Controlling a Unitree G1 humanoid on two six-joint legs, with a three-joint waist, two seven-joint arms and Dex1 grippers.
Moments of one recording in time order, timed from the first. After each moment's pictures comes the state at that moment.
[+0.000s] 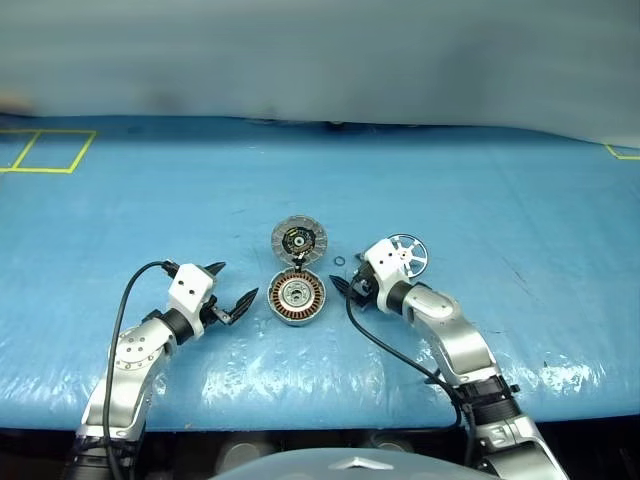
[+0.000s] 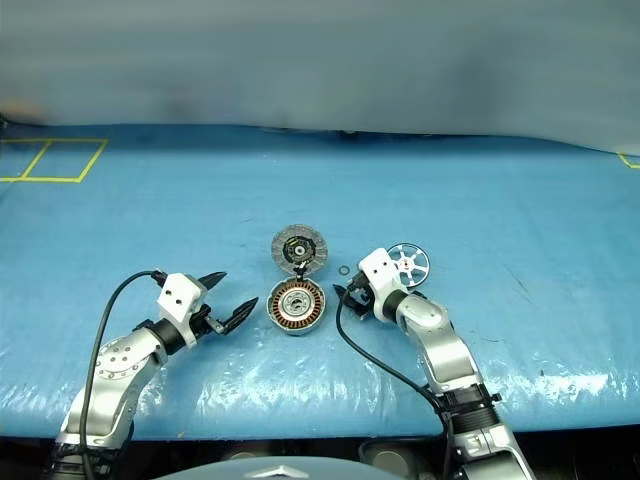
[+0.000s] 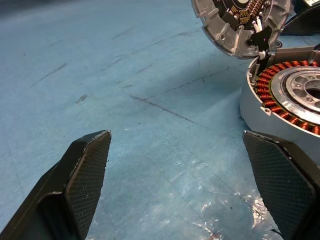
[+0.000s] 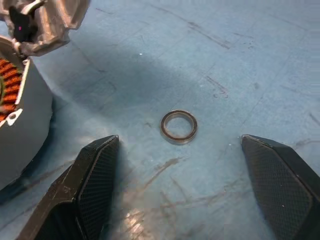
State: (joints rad) left arm 0.12 0.44 0.03 -0.17 -0.18 0.14 -0.60; right arm -0.23 -0.25 0.18 0.04 0.05 0.40 0.50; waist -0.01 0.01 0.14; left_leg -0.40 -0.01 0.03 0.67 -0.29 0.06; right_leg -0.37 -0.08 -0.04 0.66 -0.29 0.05
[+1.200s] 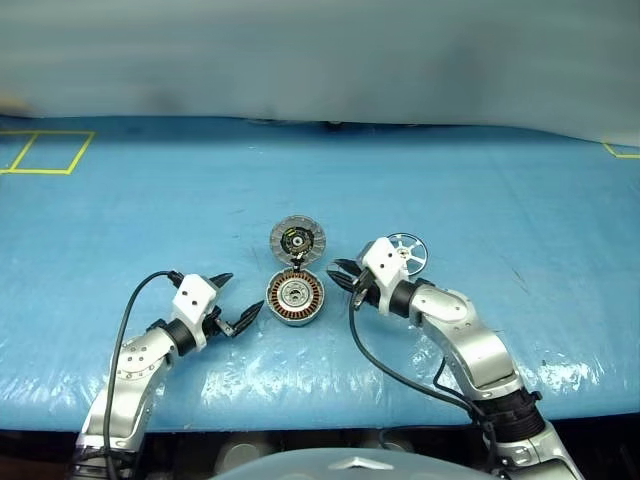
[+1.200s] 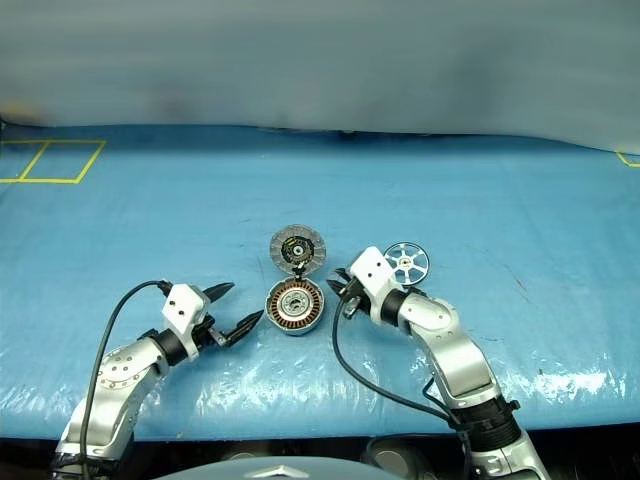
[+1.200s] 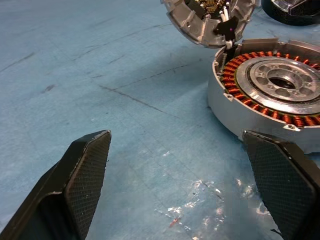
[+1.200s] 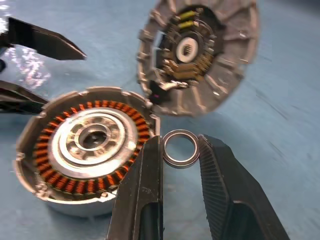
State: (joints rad) left arm 0.16 0.44 0.00 -0.17 -0.20 0.12 -0.68; right arm -0.16 -0.35 0.27 -0.30 0.14 0.49 0.64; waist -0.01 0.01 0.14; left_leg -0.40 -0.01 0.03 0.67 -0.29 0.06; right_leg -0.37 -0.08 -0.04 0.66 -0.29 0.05
